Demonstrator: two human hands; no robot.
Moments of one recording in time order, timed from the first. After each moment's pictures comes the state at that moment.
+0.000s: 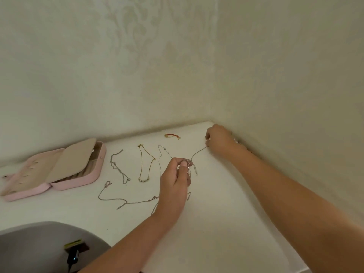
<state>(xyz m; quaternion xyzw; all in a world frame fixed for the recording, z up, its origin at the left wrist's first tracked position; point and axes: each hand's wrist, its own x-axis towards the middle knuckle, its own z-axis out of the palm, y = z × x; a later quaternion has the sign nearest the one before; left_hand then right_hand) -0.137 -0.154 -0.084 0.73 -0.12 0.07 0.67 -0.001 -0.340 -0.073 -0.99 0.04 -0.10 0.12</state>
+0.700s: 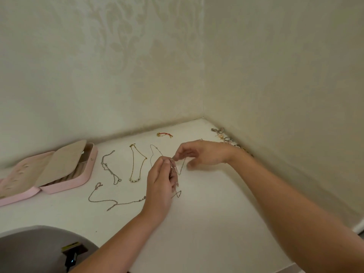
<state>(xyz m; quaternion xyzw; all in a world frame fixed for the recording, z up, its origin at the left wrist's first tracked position) -0.135 -0.154 -0.077 0.68 -0.08 0.03 0.73 -0.067 -0.324 -0.054 -0.85 -0.25 0.18 0.44</state>
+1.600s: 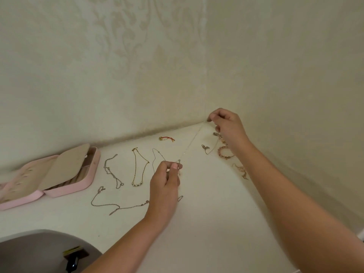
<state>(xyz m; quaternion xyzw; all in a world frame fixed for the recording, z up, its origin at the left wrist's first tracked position) -0.132 -0.154 -0.086 0.76 -0.09 0.10 0.63 -0.064 -0.347 -0.021 -0.73 0.01 -0.24 0.64</state>
